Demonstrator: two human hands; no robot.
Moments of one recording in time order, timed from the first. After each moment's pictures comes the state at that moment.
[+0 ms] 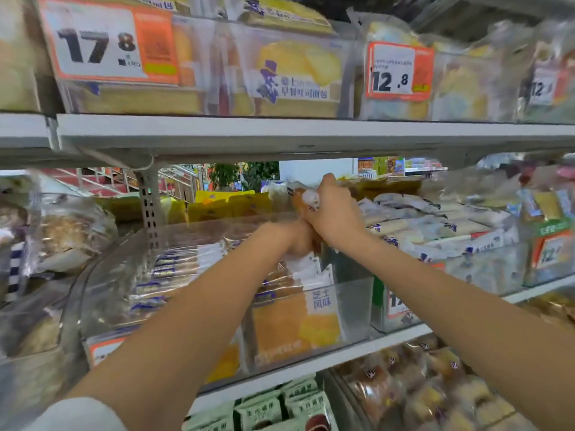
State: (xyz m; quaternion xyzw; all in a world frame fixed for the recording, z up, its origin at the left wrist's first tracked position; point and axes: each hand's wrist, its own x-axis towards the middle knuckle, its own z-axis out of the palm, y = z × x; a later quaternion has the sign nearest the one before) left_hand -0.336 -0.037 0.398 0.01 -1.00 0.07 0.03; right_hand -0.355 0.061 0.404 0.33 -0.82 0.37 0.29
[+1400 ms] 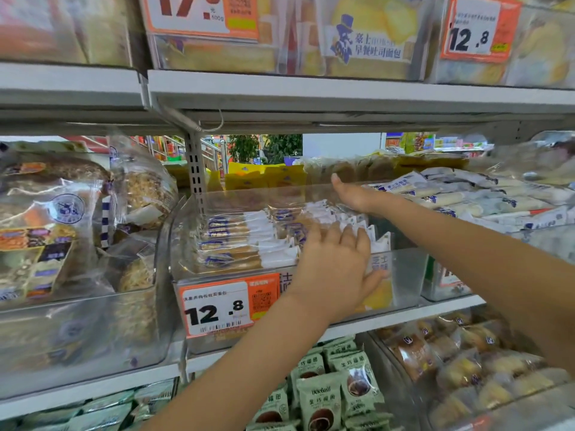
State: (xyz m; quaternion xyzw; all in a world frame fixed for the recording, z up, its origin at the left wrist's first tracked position) left_hand -0.199 -0.003 0.330 0.06 -0.92 0.28 0.26; right_hand -0.390 0.005 0.393 0.36 -0.89 0.27 -0.04
